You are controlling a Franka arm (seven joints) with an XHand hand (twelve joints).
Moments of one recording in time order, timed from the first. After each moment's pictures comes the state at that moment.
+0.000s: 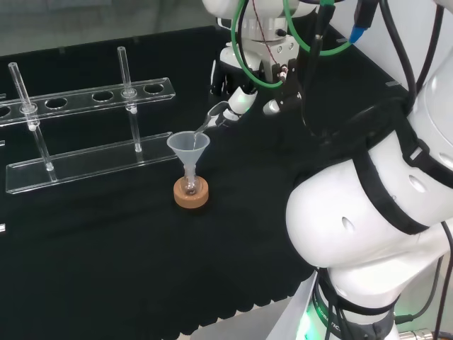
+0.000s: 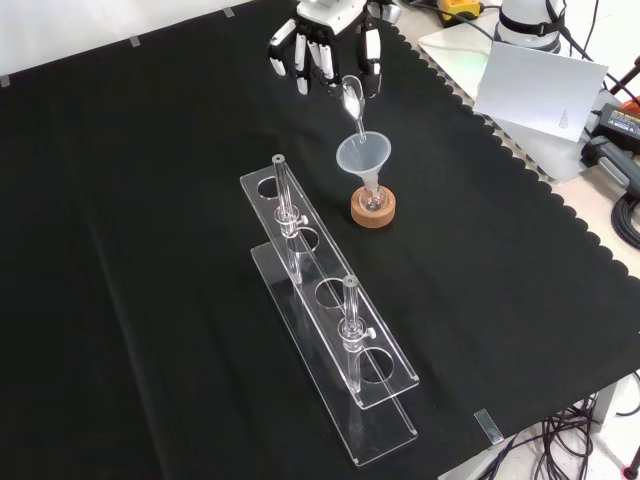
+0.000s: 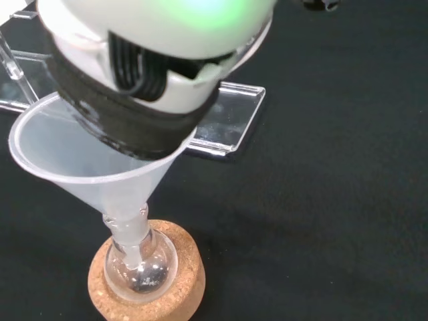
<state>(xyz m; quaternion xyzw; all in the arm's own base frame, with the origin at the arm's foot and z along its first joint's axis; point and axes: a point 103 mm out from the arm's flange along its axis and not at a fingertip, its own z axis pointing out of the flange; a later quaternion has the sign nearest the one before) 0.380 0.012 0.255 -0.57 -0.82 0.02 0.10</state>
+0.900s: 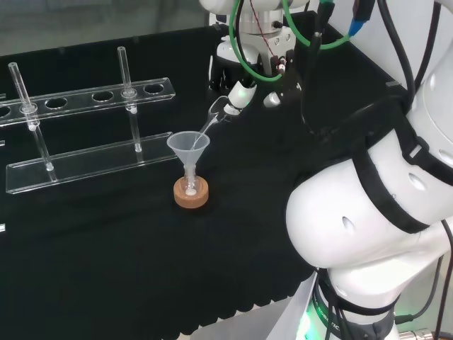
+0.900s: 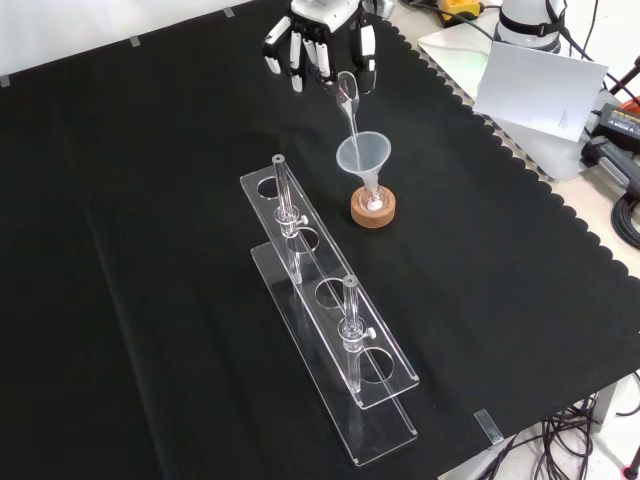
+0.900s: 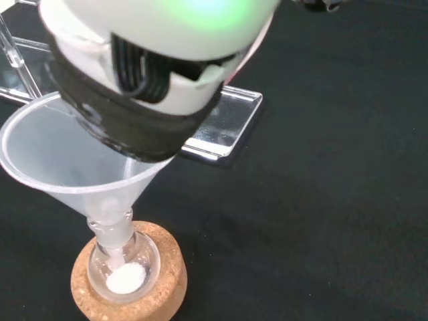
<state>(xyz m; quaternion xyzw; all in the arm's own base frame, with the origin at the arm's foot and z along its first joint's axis) 0.389 0.008 0.265 -0.55 -0.83 0.04 0.08</state>
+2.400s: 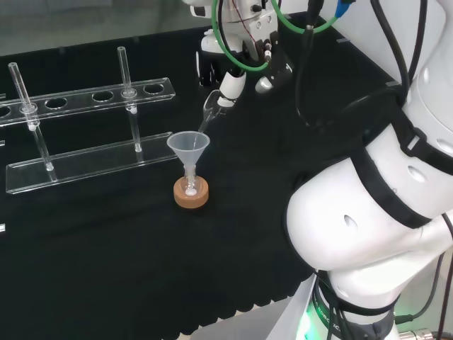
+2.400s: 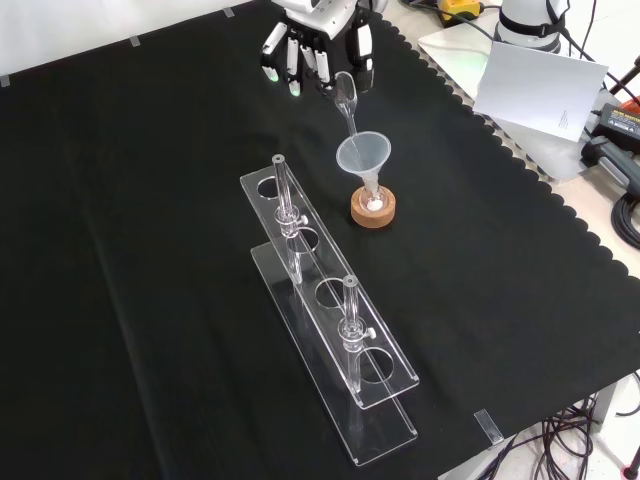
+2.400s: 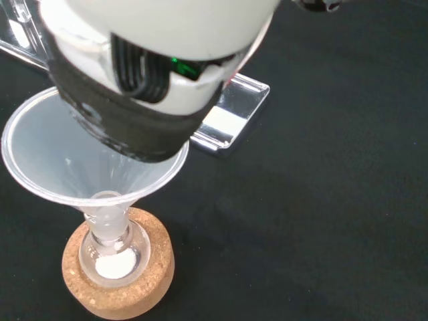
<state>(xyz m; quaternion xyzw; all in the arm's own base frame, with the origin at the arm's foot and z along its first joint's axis) 0.408 0.026 0.283 -0.52 -0.85 0.10 0.07</state>
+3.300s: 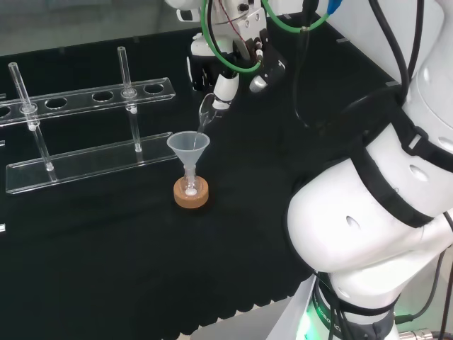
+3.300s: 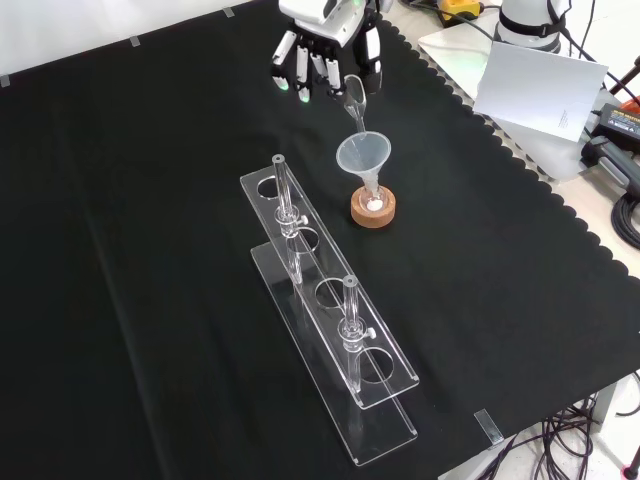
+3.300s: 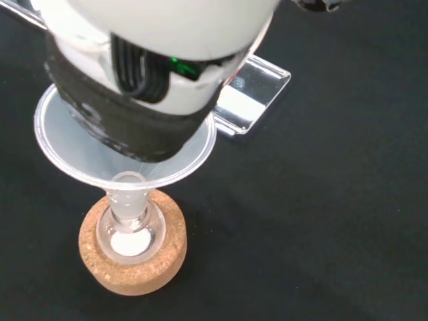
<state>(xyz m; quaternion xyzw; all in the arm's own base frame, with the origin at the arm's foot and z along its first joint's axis) 0.404 0.040 0.287 -0.49 -0.86 0.14 0.06</state>
